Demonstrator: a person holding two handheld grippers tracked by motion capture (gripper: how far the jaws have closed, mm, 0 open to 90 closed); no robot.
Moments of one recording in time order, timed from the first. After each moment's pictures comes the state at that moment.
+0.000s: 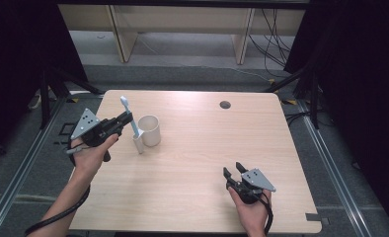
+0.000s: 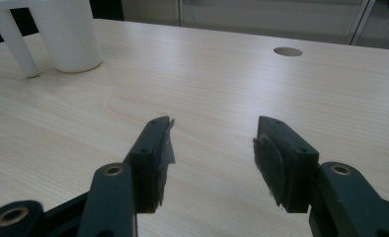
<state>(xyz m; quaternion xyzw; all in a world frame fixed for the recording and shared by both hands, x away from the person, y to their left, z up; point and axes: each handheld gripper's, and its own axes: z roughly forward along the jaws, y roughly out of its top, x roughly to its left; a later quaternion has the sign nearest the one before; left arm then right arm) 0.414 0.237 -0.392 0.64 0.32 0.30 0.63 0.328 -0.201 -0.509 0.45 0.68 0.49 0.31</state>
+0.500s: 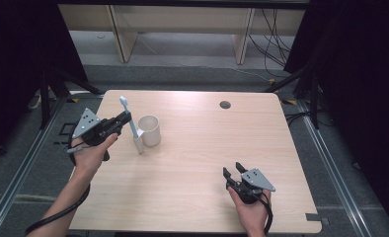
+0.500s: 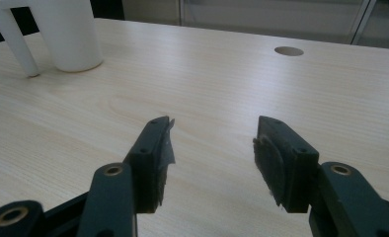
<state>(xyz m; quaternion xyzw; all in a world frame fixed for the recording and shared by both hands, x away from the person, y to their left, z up) 0.419 0.240 -0.398 0.64 0.33 0.31 0.62 0.328 -0.200 -0.510 0.45 0.68 0.49 0.30</state>
